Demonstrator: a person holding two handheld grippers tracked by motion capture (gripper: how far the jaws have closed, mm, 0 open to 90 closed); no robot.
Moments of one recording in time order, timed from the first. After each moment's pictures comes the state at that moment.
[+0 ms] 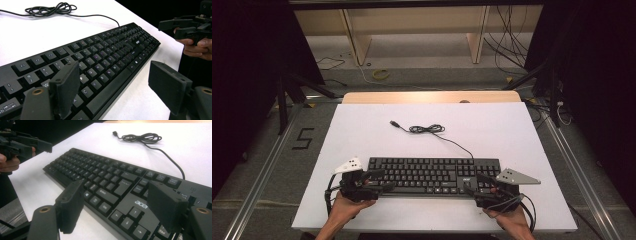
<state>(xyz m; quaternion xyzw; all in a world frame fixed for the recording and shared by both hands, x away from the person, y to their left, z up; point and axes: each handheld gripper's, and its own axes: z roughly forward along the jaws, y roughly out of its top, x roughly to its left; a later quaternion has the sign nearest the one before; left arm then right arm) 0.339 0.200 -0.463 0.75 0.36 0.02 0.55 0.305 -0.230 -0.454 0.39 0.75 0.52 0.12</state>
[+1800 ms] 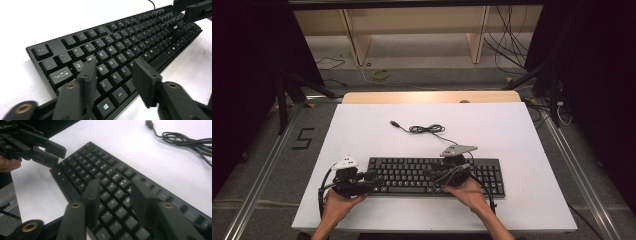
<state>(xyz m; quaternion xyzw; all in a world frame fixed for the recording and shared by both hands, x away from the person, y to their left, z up) 0.347 0.219 -0.468 0.78 0.43 0.07 0.46 0.371 -0.110 -0.437 0.34 0.82 0.45 0.07</state>
